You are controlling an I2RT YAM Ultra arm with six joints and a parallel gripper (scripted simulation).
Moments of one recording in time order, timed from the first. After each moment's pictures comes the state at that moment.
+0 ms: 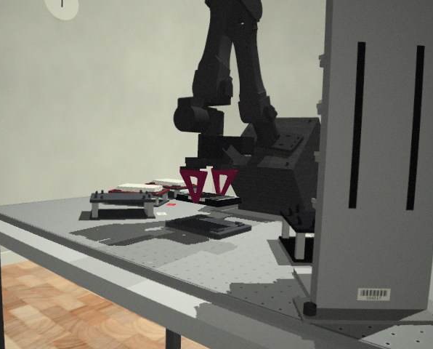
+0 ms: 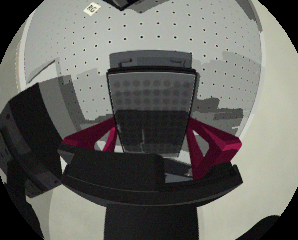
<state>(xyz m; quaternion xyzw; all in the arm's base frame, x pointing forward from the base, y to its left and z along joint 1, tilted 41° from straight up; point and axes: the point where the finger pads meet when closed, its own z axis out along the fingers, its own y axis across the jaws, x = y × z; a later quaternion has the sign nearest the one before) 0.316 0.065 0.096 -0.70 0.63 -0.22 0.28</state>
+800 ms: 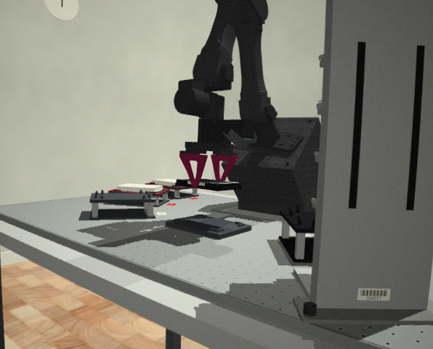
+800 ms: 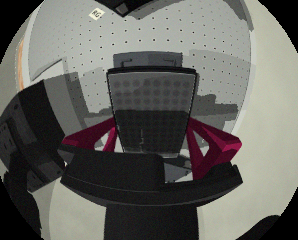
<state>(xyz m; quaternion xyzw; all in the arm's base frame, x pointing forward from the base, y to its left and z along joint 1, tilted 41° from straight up) 0.297 0.062 0.125 -0.69 0.62 -0.22 0.28</state>
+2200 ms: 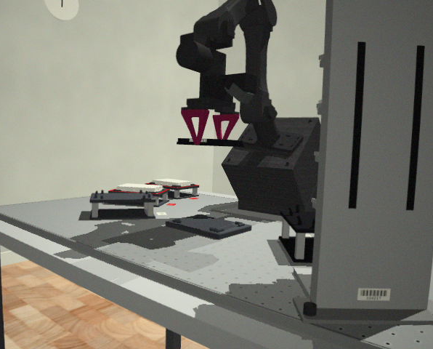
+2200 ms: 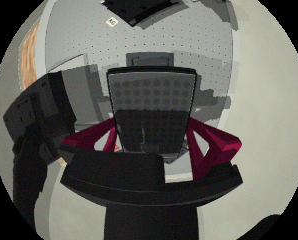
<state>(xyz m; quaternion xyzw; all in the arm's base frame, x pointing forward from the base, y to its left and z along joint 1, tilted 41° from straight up) 0.234 0.052 0.195 -0.70 0.62 -0.22 0.28</state>
